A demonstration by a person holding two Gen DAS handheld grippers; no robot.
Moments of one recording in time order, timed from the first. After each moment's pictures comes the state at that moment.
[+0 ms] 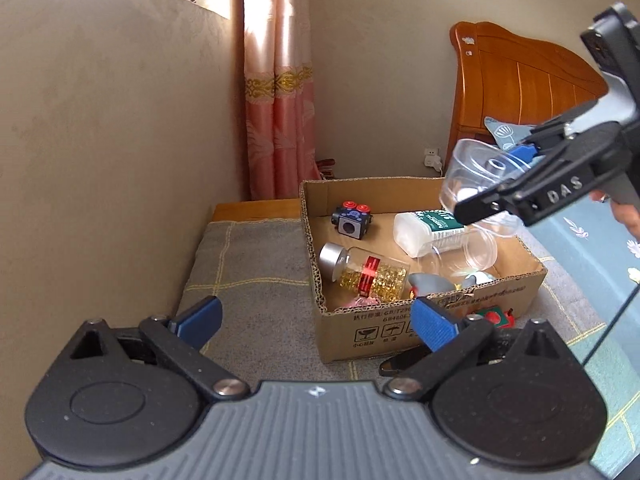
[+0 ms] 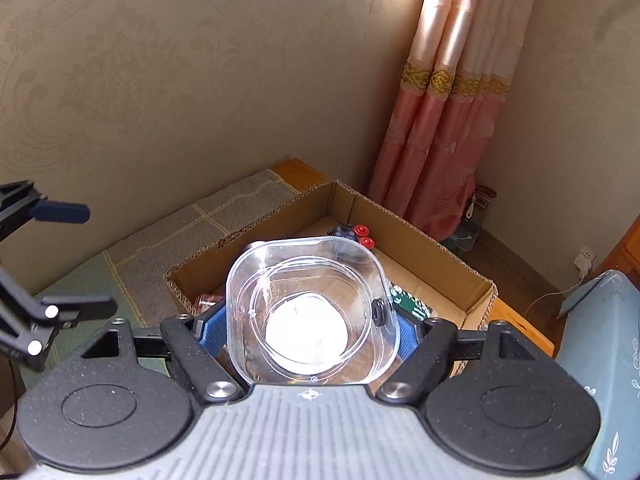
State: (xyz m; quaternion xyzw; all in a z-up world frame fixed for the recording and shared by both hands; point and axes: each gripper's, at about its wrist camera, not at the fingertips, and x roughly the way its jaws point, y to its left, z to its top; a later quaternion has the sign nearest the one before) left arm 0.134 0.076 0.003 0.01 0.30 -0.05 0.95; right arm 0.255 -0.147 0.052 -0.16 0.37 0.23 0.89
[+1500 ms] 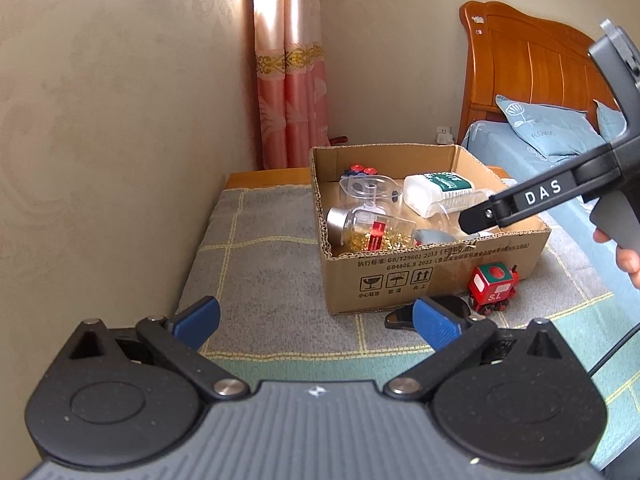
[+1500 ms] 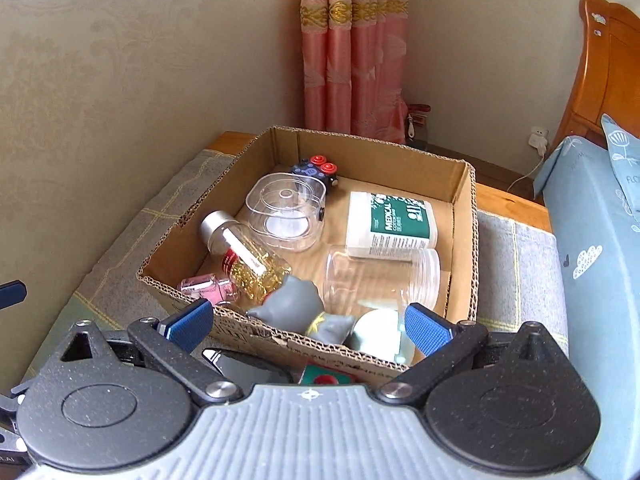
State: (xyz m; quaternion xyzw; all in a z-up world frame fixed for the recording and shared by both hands) left arm 0.109 0.067 -0.015 0.03 0.33 -0.03 0.94; right arm 0.208 -0.157 0.005 -0.01 0.42 0.08 0.91
